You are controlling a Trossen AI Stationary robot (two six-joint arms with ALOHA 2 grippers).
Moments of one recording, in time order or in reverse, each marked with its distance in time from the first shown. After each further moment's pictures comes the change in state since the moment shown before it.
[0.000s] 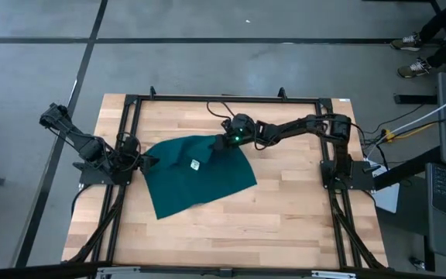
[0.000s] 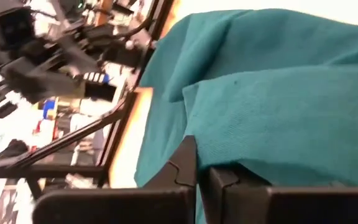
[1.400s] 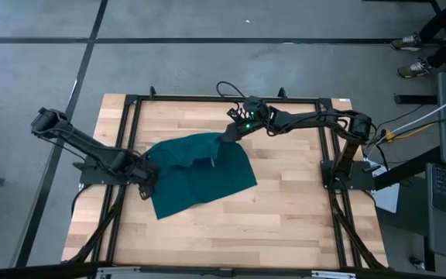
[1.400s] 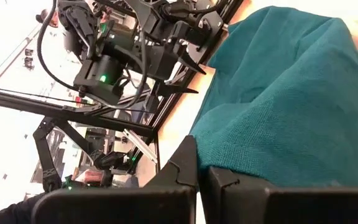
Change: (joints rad) left arm 0.227 0.460 -0.004 0.055 0.688 0.702; right arm -0.092 -0.185 -0.001 -0.095 -0.311 -0.092
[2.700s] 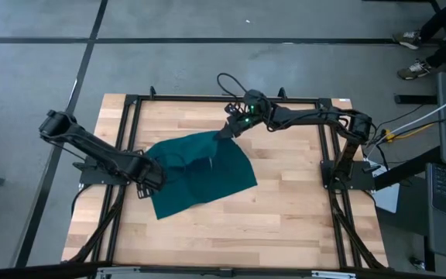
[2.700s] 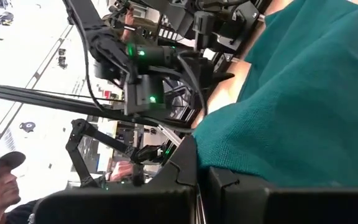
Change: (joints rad) left arm 0.021 0.254 0.159 -0.204 -0.065 0.259; right arm -0.018 0.000 0.080 0.000 -0.115 0.128
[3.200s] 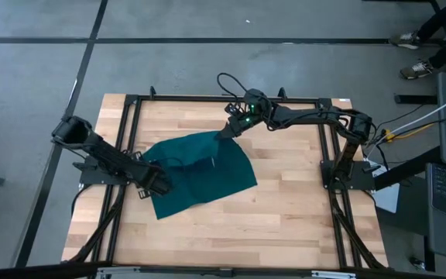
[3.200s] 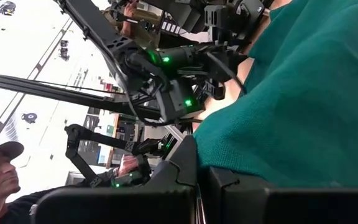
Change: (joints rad) left arm -0.016 0.220 -0.041 0.002 -0.012 -0.113; right arm -0.005 0.000 0.000 -0.005 -0.039 -0.024
